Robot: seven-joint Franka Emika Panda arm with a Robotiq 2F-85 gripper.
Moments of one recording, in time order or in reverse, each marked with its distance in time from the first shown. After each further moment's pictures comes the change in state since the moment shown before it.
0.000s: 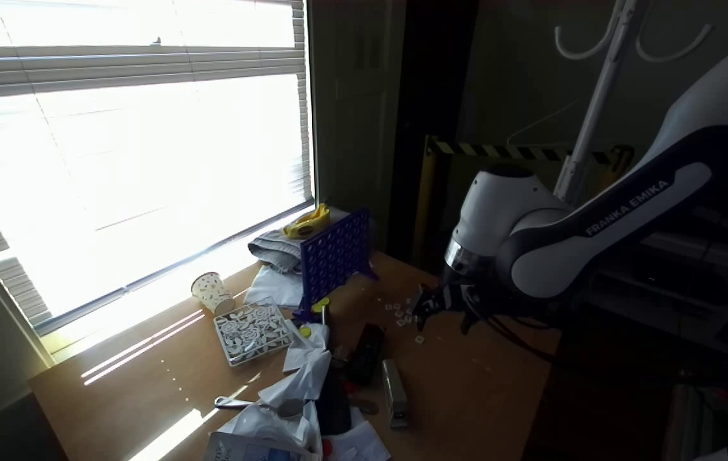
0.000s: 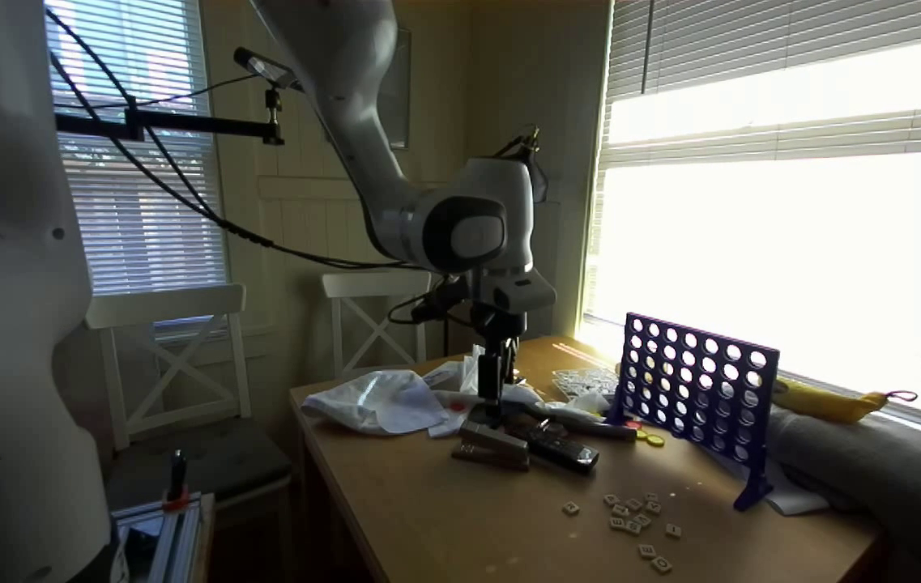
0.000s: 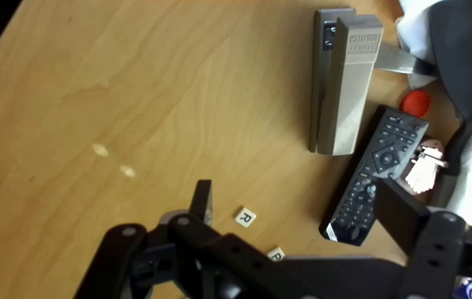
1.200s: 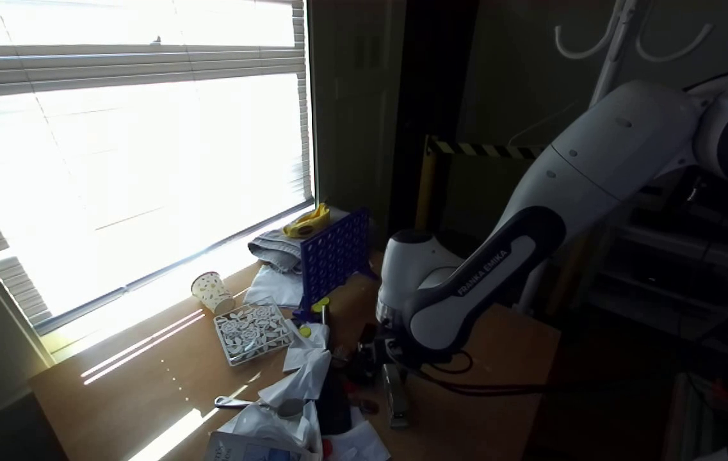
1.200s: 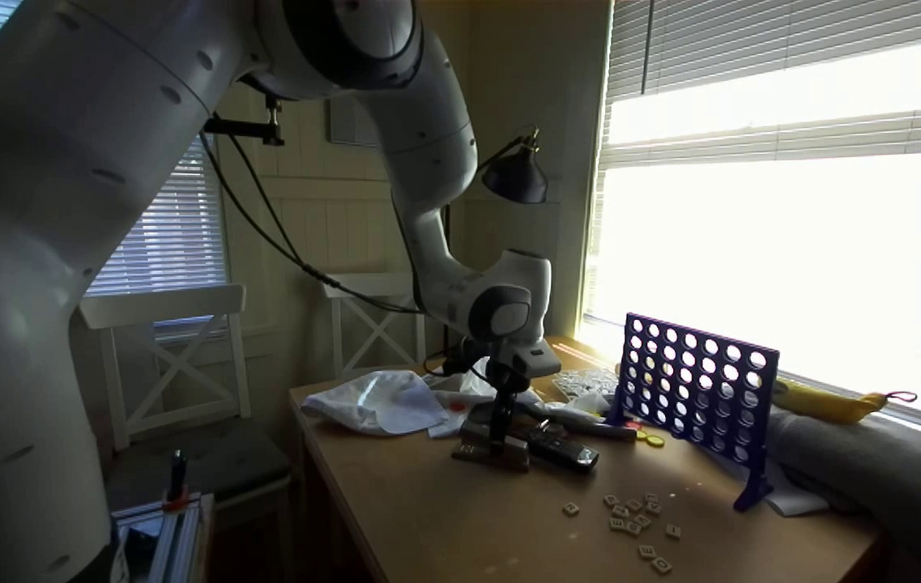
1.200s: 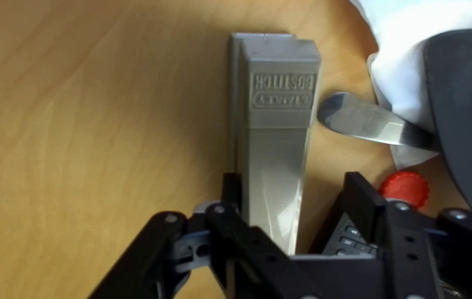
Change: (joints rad) arm 0.196 0.499 -0.097 0.410 0.045 -0.018 -0.024
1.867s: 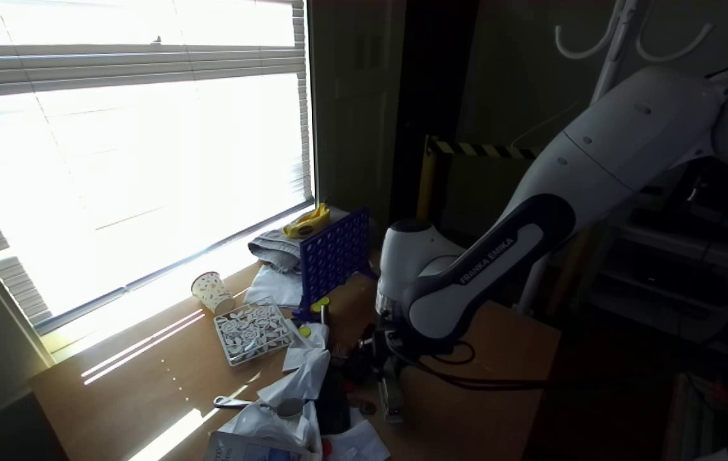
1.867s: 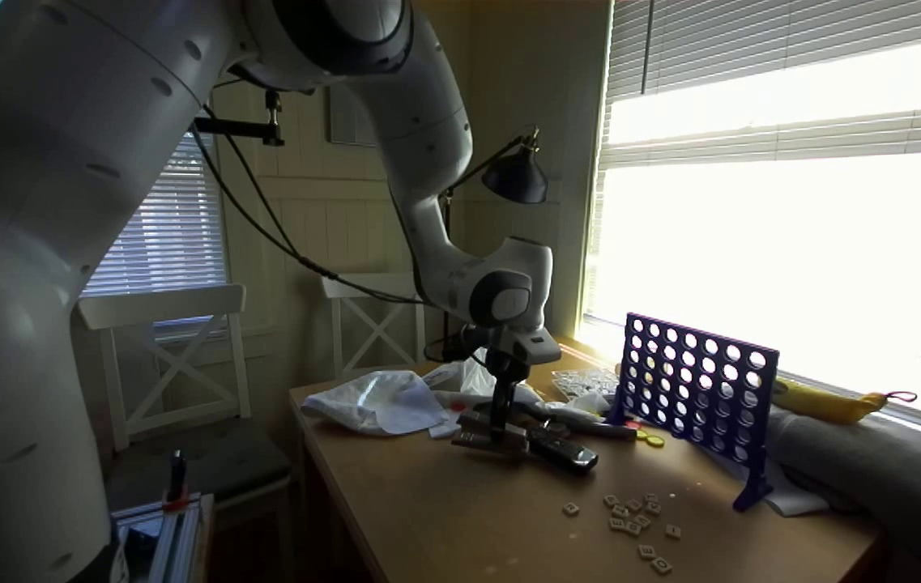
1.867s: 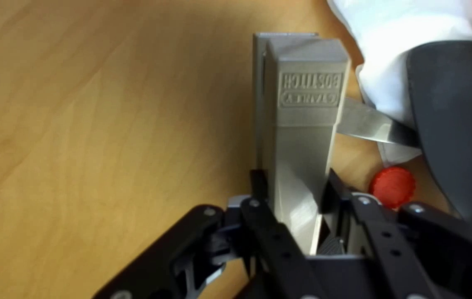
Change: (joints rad) arm 0.018 -0.049 -0.017 -0.002 0.018 -0.064 -0.008
